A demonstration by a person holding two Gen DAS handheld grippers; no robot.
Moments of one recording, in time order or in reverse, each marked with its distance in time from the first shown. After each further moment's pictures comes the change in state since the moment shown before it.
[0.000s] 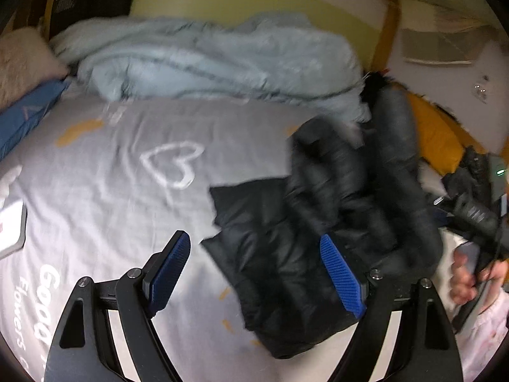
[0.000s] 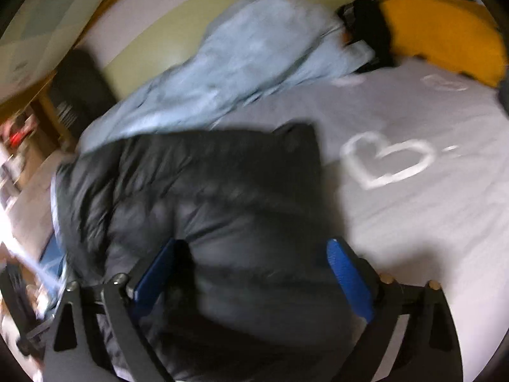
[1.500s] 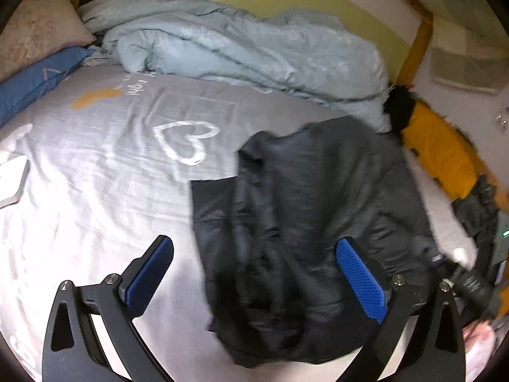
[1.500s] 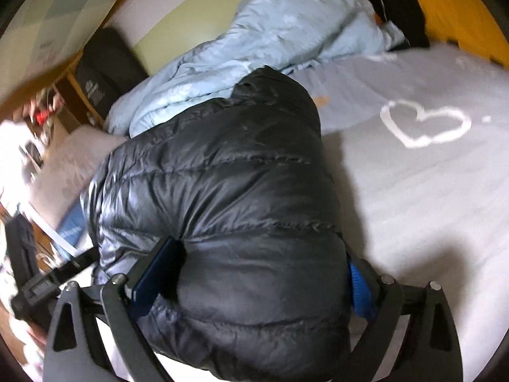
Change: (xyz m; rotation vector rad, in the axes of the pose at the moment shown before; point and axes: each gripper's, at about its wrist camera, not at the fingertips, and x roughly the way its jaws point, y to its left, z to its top) left arm 0.015 0.003 -0.012 -0.164 0.037 0.041; right arm -0.004 0.008 -0.037 -0.057 0.045 0.066
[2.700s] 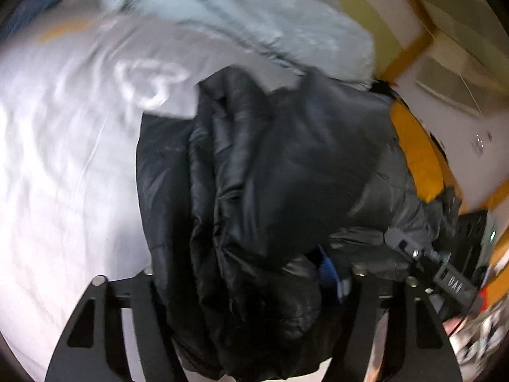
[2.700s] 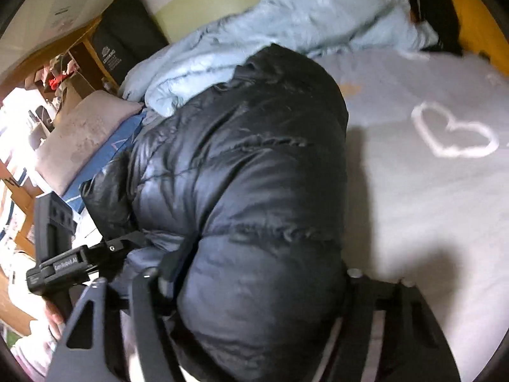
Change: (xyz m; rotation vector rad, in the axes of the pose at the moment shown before) left arm 0.044 -0.004 -0.015 -0.100 0.155 -0.203; right arm 0.007 -0.012 0.020 -0.070 0.102 0.064
